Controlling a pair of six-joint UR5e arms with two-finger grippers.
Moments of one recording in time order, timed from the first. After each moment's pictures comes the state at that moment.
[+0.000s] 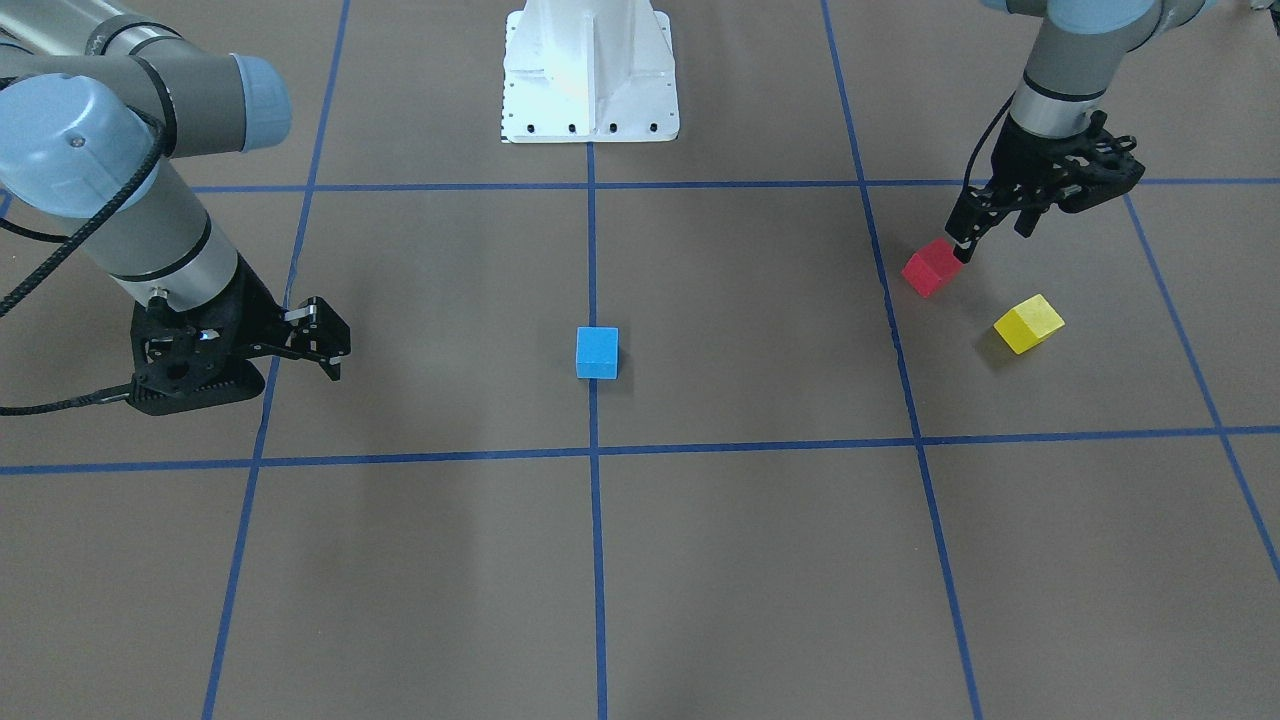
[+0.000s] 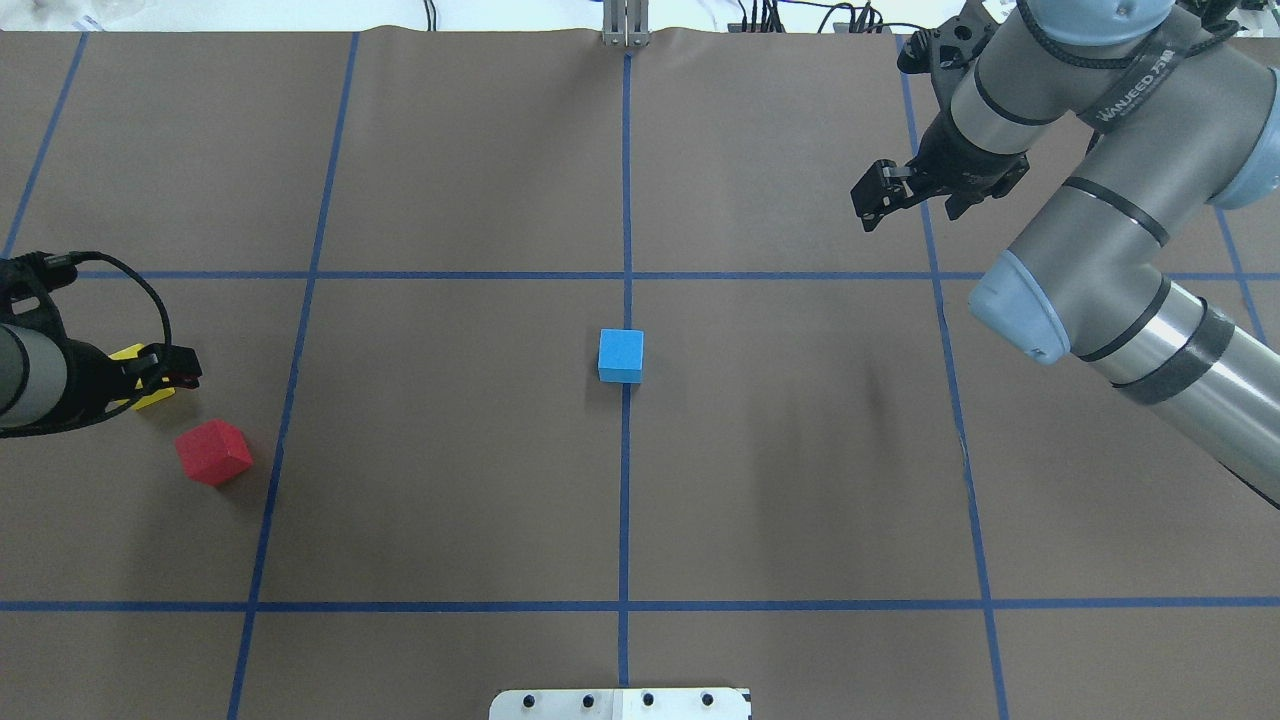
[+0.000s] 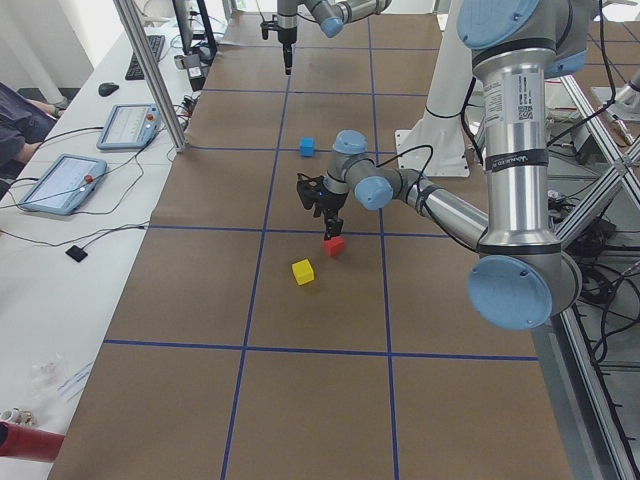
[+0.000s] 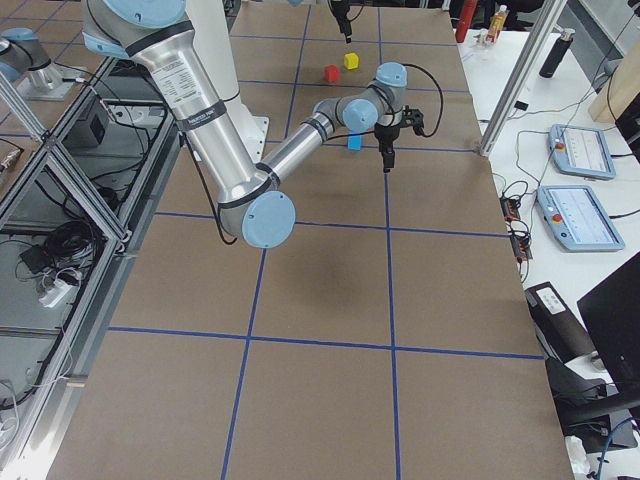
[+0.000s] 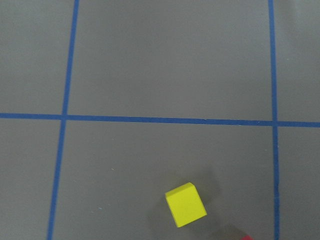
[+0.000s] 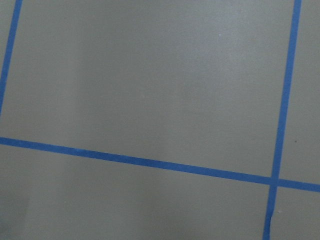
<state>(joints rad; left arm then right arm) -0.66 -1.45 -2.10 -1.86 -1.75 -1.47 0.93 -1.07 1.73 -1.61 2.12 0.69</state>
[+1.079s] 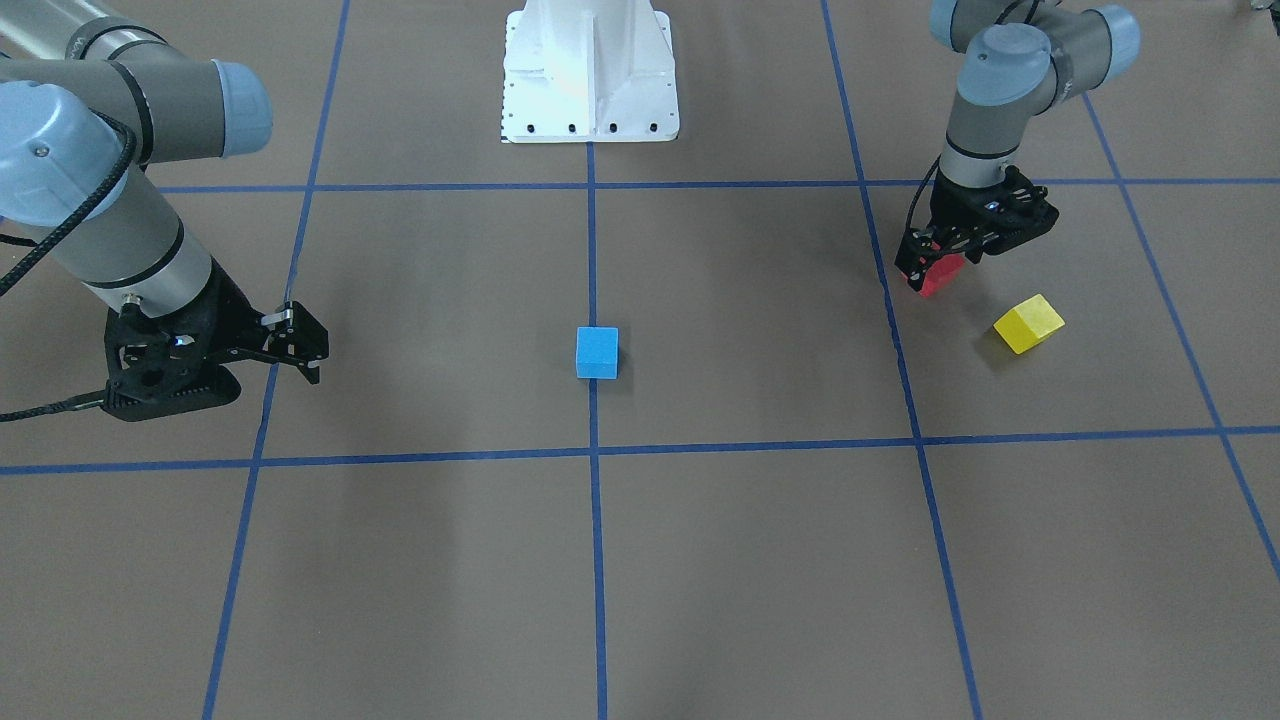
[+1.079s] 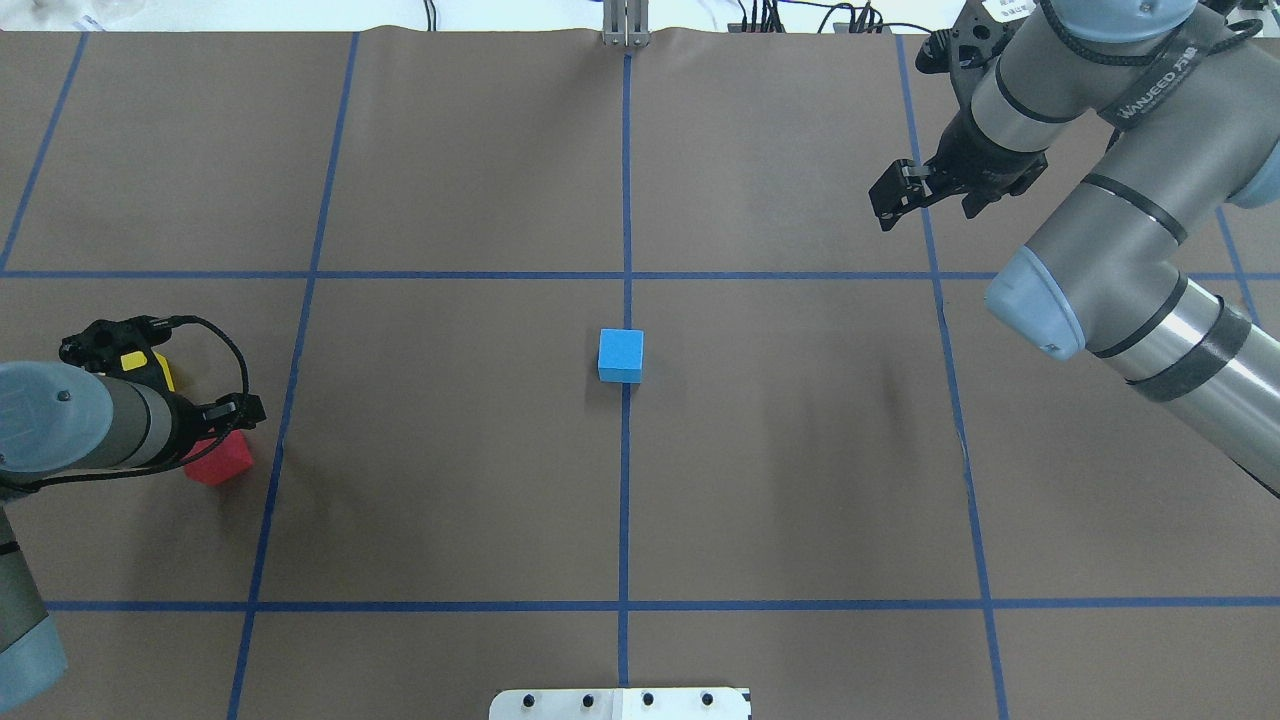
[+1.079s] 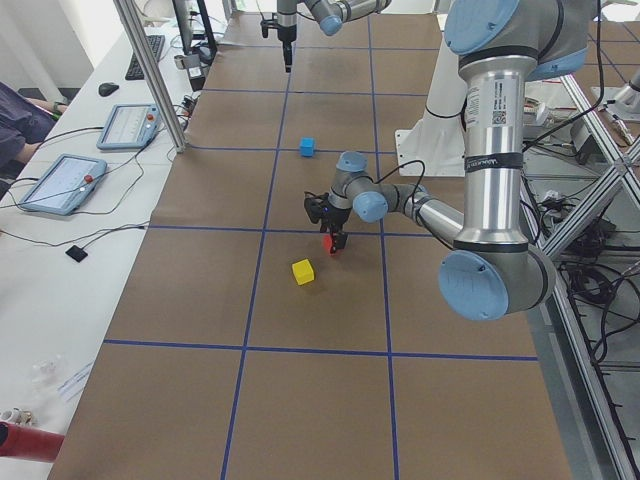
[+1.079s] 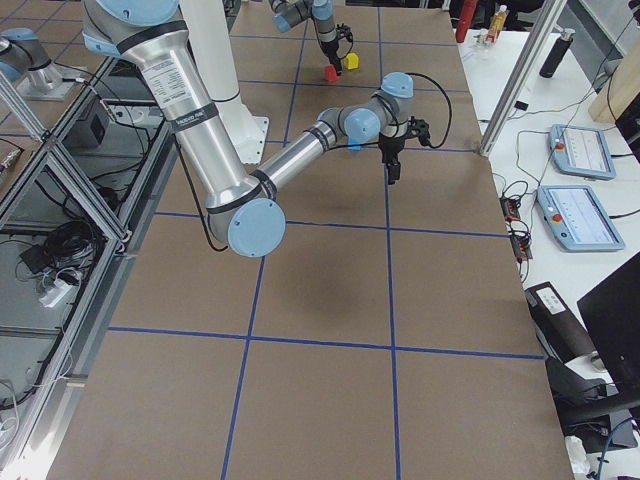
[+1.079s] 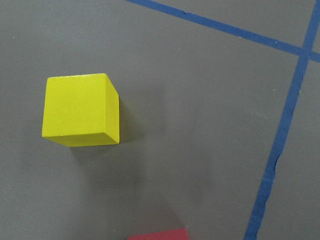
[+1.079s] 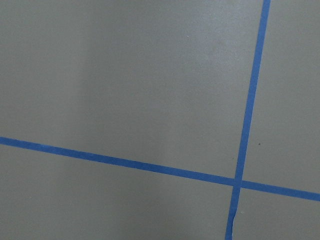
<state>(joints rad) -0.55 -1.52 -1.93 -1.92 -1.68 -1.52 0.94 -1.08 1.73 -1.61 2.13 0.67</state>
